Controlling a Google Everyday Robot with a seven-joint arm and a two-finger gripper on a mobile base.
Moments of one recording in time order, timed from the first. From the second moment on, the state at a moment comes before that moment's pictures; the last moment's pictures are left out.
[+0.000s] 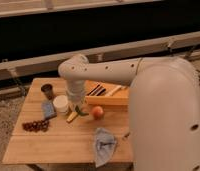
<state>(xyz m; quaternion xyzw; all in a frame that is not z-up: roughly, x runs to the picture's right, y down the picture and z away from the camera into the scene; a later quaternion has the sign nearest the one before) -0.120 0.086 0.760 -0.34 0.14 0.45 0.81</state>
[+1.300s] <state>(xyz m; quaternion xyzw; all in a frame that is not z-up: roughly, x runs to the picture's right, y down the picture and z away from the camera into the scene) -0.196 0.042 0.795 -0.33 0.08 0.39 0.85</state>
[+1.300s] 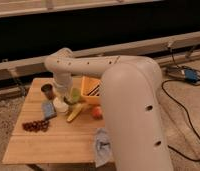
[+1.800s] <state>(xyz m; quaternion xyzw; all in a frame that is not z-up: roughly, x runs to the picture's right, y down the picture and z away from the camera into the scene) -0.212 0.039 0.794 -0.34 0.08 0.37 0.86</state>
